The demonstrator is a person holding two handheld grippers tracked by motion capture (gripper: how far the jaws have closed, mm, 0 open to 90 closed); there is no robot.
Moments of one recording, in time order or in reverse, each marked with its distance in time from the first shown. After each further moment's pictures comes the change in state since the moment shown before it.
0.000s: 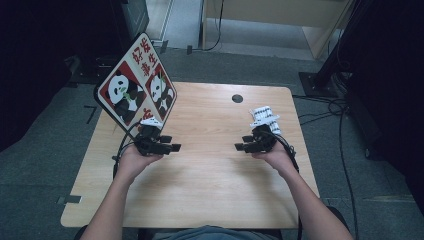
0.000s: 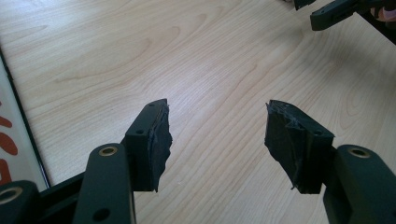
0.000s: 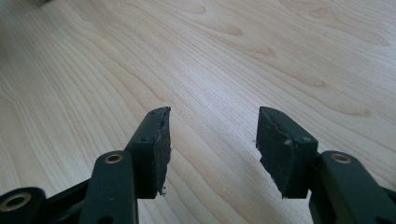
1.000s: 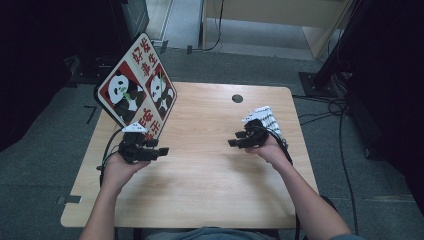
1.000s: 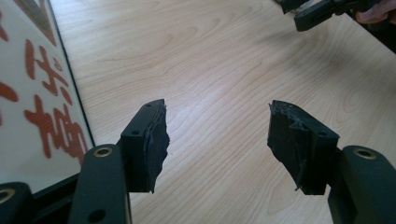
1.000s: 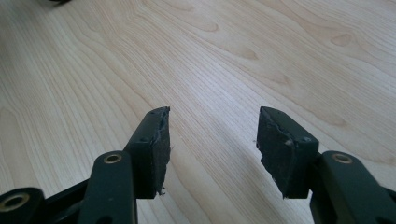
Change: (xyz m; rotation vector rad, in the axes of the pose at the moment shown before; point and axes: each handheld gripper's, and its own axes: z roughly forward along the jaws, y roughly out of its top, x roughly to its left) left arm -0.005 -0.025 -0.045 -0.071 0.063 -0.038; right arm 0.002 0.023 0.018 0.020 0.036 -0.041
